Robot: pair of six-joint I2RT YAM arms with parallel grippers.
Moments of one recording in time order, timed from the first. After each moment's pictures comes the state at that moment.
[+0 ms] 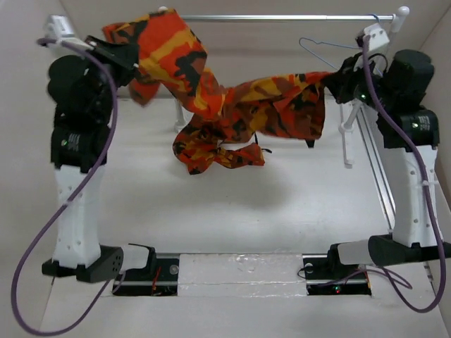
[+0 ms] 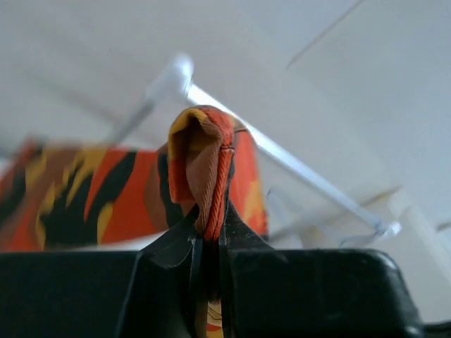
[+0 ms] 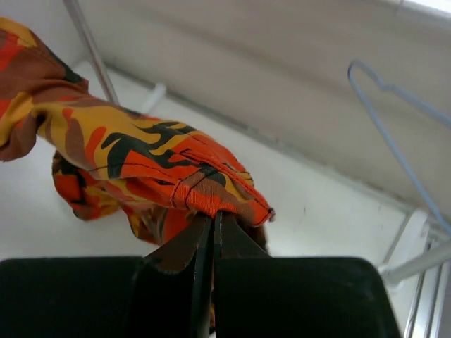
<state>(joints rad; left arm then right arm) -0.20 1.33 1.94 -0.55 -0.07 -0.79 0.08 1.36 1.89 -0.73 -0.42 -0.09</state>
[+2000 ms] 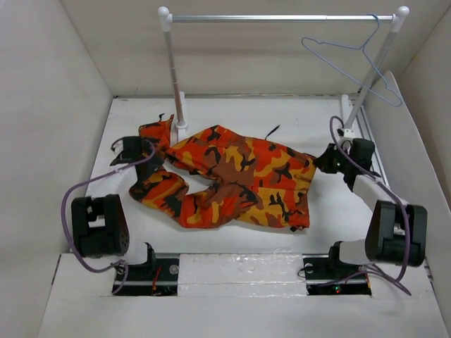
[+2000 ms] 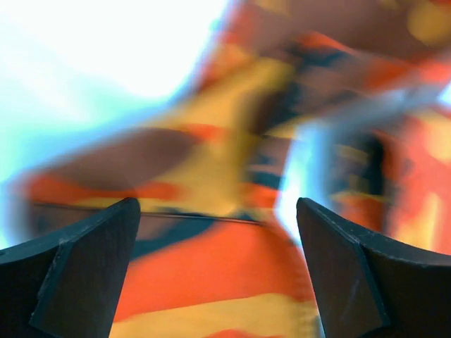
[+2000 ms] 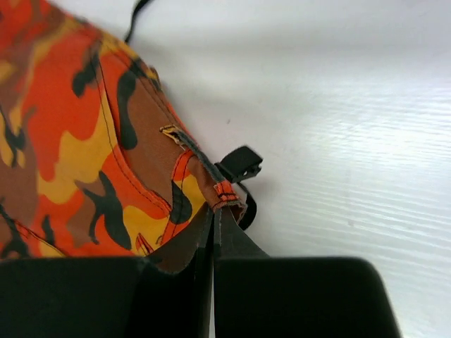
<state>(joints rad) 0.04 1.46 0.85 -0.37 -0.14 -0.73 -0.17 1.40 0.68 0.08 -0.50 0.11</state>
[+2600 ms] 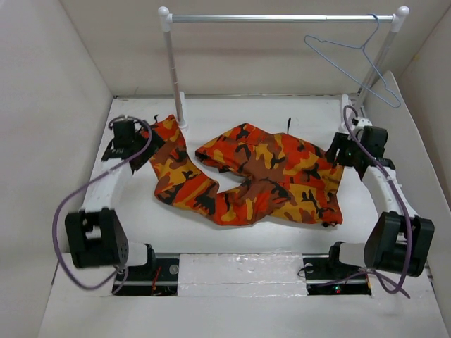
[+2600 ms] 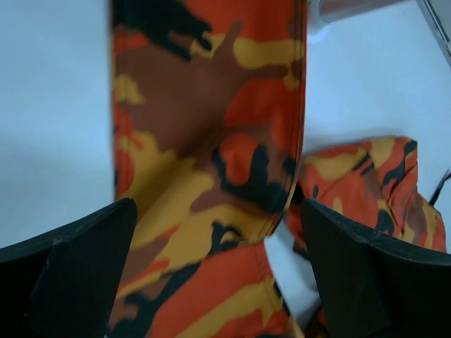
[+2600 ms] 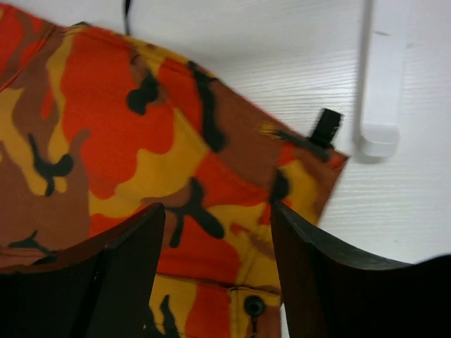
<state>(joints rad) 0.09 1.31 0.94 -0.40 0.05 -0.70 -0.24 1.30 0.89 -0.28 -0.27 0.08</state>
